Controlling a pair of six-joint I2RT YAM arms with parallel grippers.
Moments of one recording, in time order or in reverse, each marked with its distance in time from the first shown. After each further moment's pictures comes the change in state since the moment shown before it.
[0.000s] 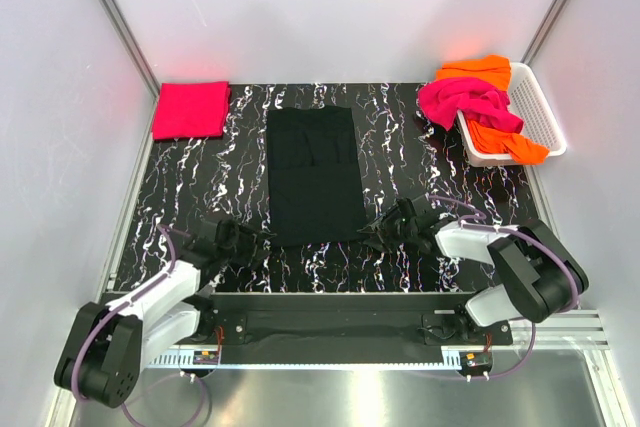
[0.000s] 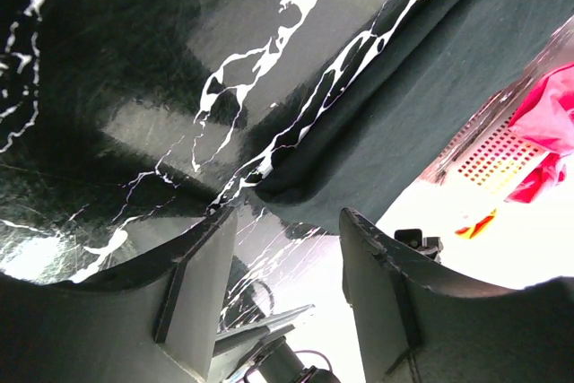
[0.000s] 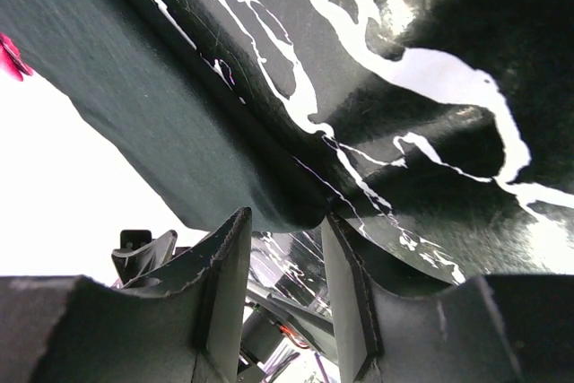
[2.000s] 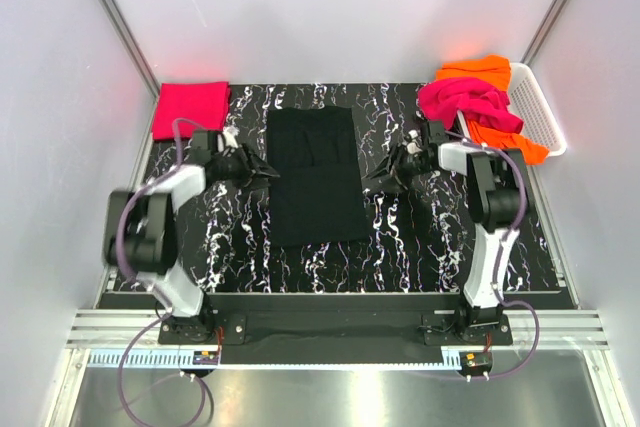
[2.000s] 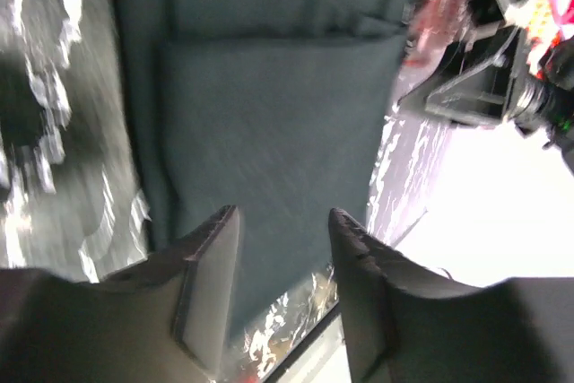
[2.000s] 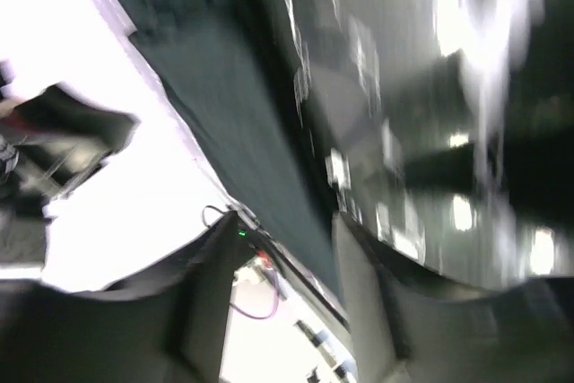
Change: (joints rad) left arm 0.277 0.815 0.801 -0.032 0.538 0.880; right arm -0.394 0.706 0.872 -0.418 -0.647 -0.741
